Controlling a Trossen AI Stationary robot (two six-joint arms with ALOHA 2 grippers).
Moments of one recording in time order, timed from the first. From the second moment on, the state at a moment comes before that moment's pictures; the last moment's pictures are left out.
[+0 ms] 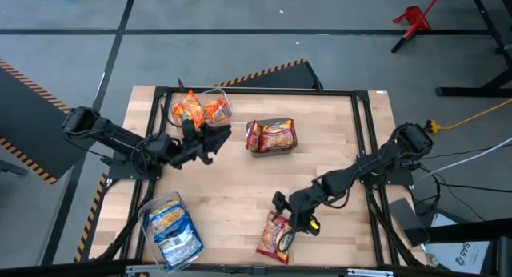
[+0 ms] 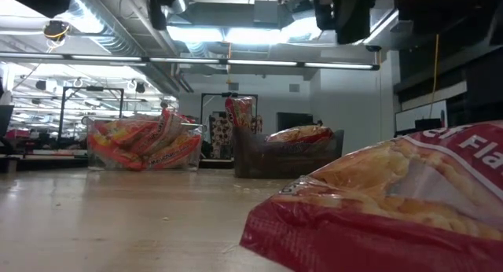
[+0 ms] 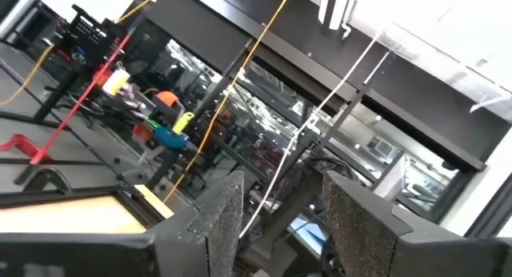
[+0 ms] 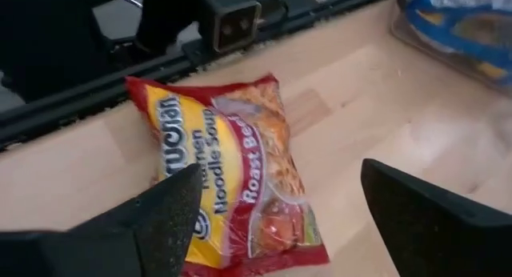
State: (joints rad) left arm -0.23 1.14 0.48 1.12 -0.63 -0.46; right arm 0.46 1.67 0.98 -0.05 -0.23 -0.52
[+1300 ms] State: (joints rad) left arm -0.15 1.14 0.48 1.03 -0.21 -0.44; right arm 0.71 1.88 1.19 -0.15 0.15 -0.16
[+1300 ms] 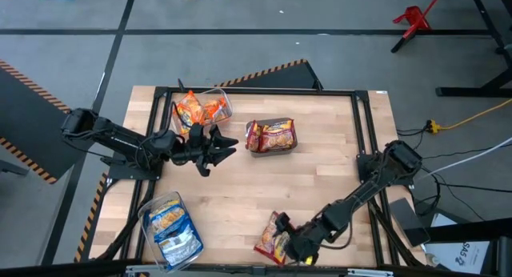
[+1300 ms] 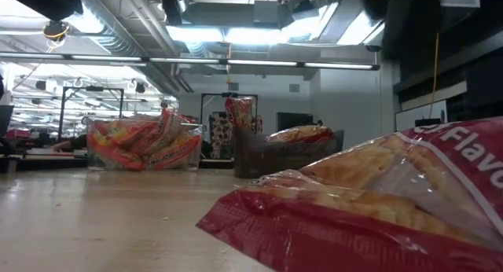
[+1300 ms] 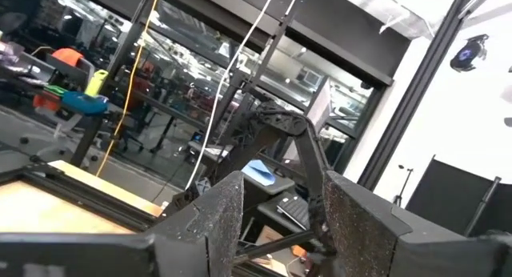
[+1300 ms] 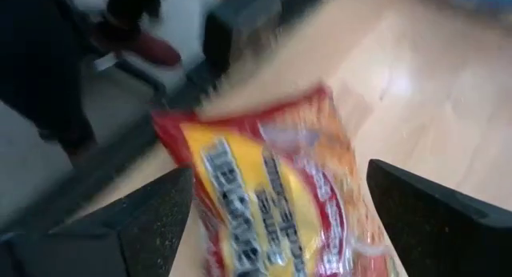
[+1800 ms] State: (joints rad) left arm -0.15 1.14 0.48 1.02 -0.22 -0.44; right arm 0.69 2.01 1.19 -0.12 0.18 -0.22
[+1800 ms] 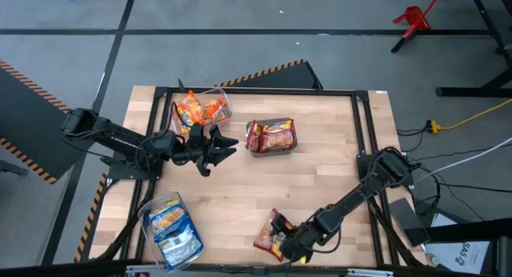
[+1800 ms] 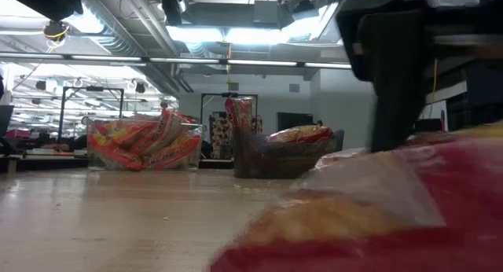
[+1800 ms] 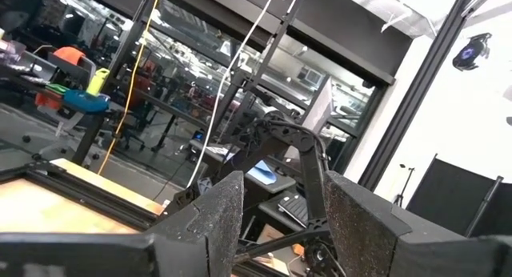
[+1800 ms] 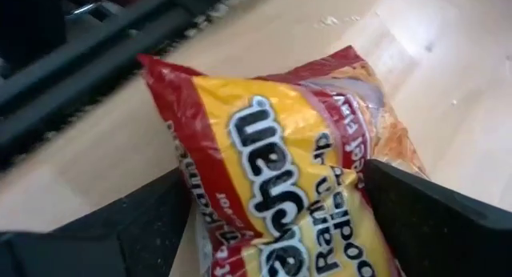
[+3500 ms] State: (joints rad) left arm -0.18 1.14 0.48 0.95 -0.21 -0.57; right arm 0.60 1.85 1.35 -0.43 0.63 -0.22
